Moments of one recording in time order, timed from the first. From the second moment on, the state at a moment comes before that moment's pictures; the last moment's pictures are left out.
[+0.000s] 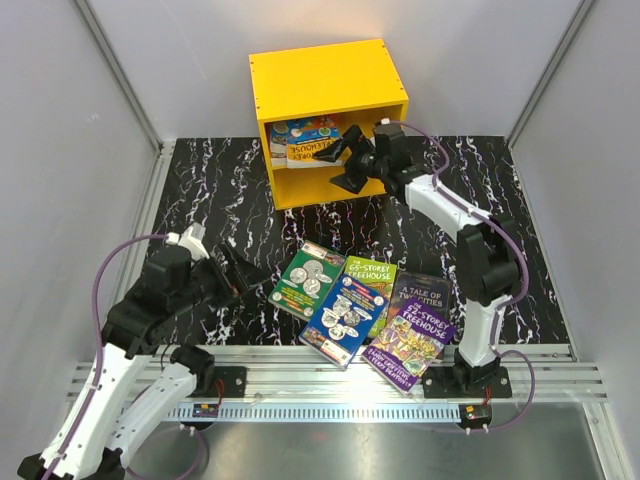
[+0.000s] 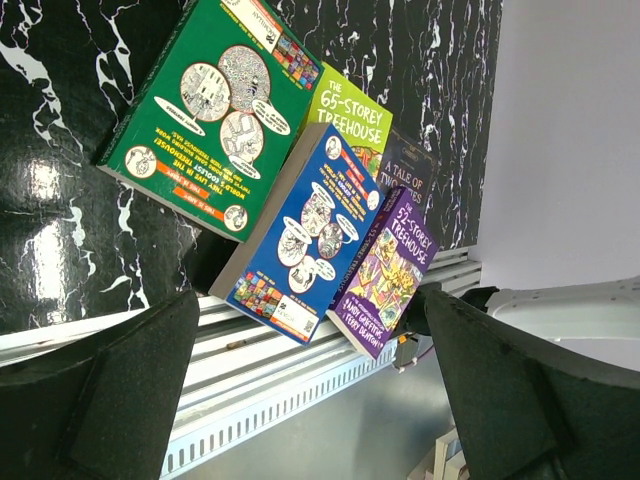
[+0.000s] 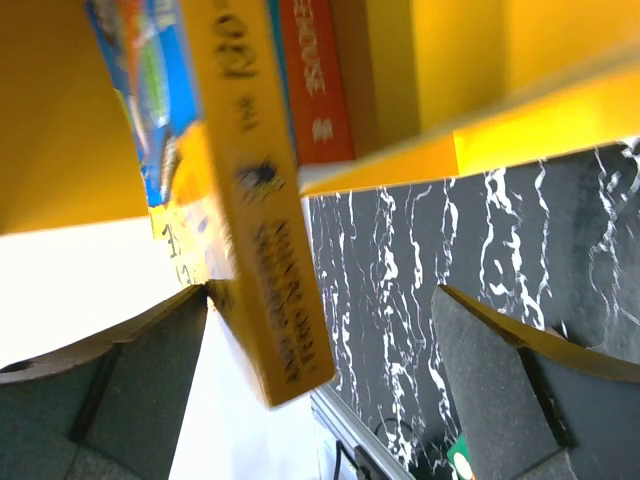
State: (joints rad) left arm -0.41 0.56 0.84 -0.88 0.24 -0.91; right arm 0.42 1.96 1.58 -0.03 -0.41 1.16
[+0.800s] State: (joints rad) left arm -0.41 0.52 0.86 -0.92 0.24 -0.94; right arm 0.36 1.76 1.43 0.09 -0.41 1.17
